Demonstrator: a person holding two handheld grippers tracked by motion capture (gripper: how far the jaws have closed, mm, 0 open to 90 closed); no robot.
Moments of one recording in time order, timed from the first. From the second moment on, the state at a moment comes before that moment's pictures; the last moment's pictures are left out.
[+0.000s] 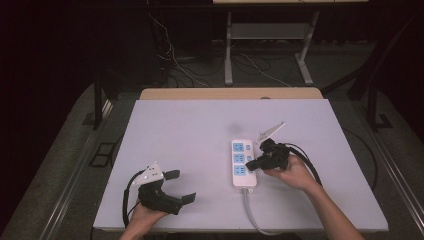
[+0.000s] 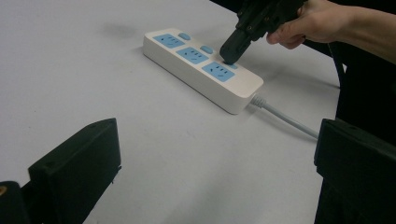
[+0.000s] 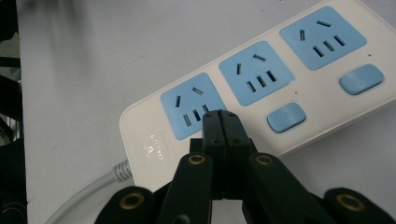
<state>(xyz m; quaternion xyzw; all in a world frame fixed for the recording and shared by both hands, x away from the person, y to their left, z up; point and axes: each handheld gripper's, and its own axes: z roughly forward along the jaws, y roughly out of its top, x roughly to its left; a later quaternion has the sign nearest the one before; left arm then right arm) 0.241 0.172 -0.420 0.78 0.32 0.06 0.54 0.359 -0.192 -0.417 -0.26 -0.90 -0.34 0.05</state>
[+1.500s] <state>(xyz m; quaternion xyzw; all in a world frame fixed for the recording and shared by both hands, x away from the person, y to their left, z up) 0.241 0.172 -0.421 0.78 0.32 0.05 0.54 0.349 -0.224 -0.381 -0.26 -0.89 -0.37 0.03</state>
